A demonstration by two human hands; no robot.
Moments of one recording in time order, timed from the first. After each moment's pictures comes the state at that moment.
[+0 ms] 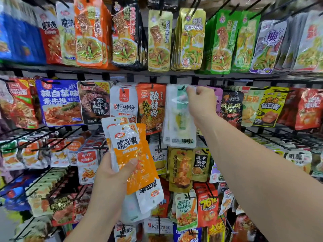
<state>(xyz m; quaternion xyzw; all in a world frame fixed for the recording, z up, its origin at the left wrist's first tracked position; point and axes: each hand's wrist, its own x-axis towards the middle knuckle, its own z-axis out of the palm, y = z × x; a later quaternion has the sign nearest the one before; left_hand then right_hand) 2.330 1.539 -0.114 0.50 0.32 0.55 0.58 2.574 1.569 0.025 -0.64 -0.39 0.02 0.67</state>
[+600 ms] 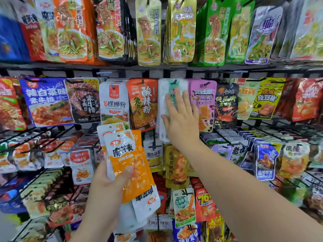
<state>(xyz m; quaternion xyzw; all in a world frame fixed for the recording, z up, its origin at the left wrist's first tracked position) 2.336 1.537 -0.133 0.51 0.35 0.53 0.58 2.571 1.583 -0.070 -0.69 -0.54 -0.36 0.31</state>
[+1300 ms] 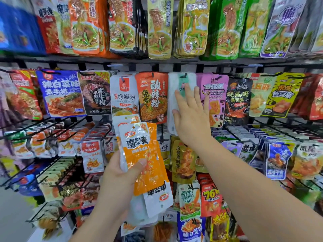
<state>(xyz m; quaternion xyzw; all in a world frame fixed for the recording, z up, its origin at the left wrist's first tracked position) 2.339 1.523 -0.126 0.51 0.32 0.52 0.60 2.560 1.559 -0.057 -0.70 -0.58 -0.27 0.32</state>
